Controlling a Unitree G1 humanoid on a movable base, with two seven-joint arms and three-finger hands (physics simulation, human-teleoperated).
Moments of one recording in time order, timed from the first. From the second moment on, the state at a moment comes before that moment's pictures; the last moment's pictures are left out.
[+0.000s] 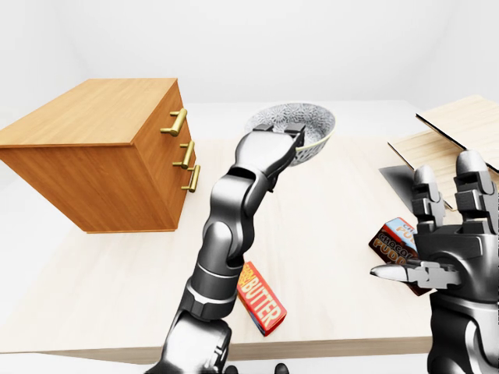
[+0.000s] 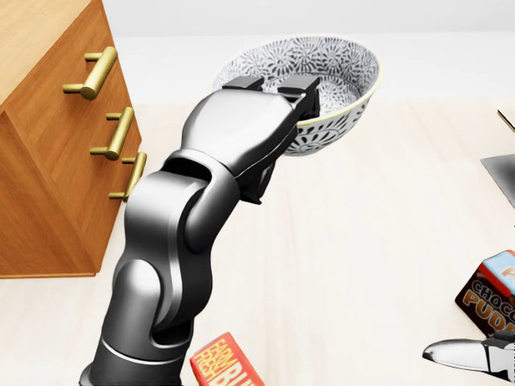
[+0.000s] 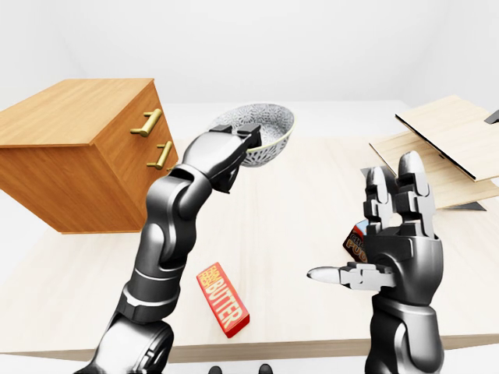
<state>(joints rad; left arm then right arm) -0.73 -0.18 -0.16 -0.08 1.39 0.09 -0.68 0.20 0.00 -0.43 -0.73 0.42 0.09 0.26</state>
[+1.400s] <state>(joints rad) -1.13 0.26 0.03 0.17 0.97 0.09 -0.62 0.20 0.00 -0.36 -0.69 0.36 0.09 0.25</state>
